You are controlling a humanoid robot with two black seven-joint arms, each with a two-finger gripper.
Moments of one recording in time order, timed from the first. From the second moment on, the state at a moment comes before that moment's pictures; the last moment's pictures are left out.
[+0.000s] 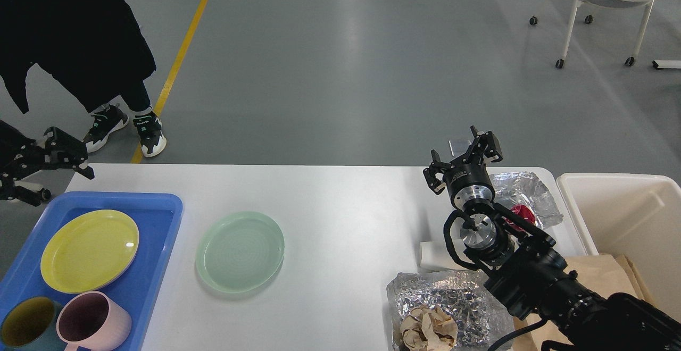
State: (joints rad) left arm -1.82 0.68 1.35 -0.84 0.11 -0.96 -0.14; right arm 0.65 0.01 0.78 0.55 0.11 0.02 0.46
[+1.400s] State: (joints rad) left arm -1.68 0.17 1.34 -0.75 0.09 -0.93 -0.20; right arm 0.65 0.01 0.78 0.55 0.11 0.02 0.46
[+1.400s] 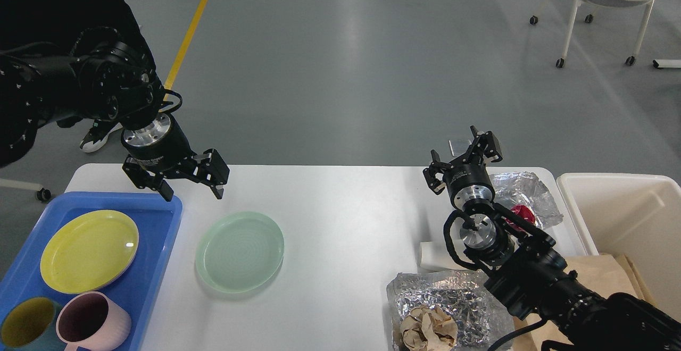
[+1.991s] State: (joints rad) left arm -1.44 0.17 1.27 -0.70 0.09 -0.71 -0.08; right arm 0.65 0.01 0.78 0.55 0.11 0.02 0.46
